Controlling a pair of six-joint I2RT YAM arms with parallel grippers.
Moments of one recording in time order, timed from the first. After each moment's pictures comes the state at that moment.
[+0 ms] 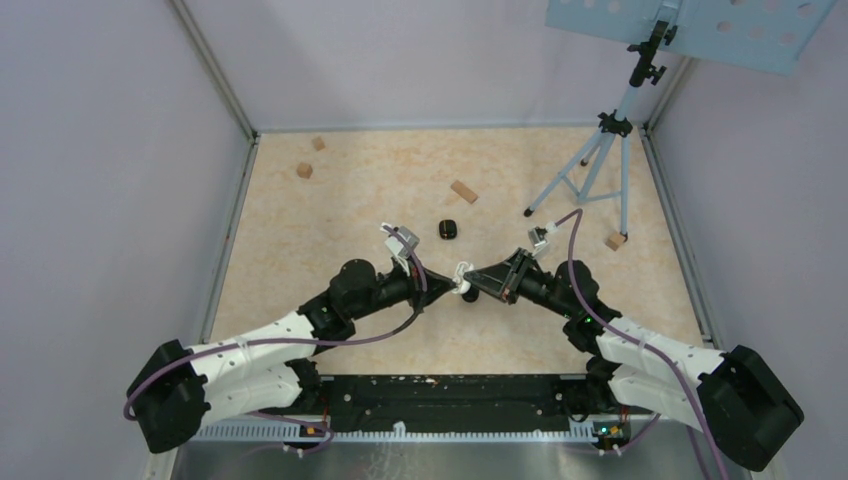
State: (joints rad) left arm -0.89 0.98 0.44 0.44 0.22 -0.49; right arm 0.67 0.96 0.24 0.65 -0.34 1.29
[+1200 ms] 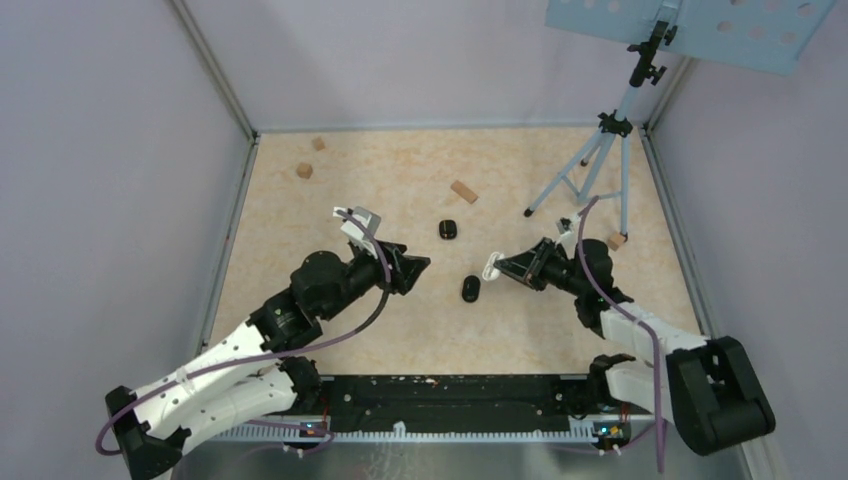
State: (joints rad) left arm -0.89 0.74 0.69 -0.06 -0.09 -0.39; right arm 0.31 1.05 0.27 0.49 -0.53 1.07
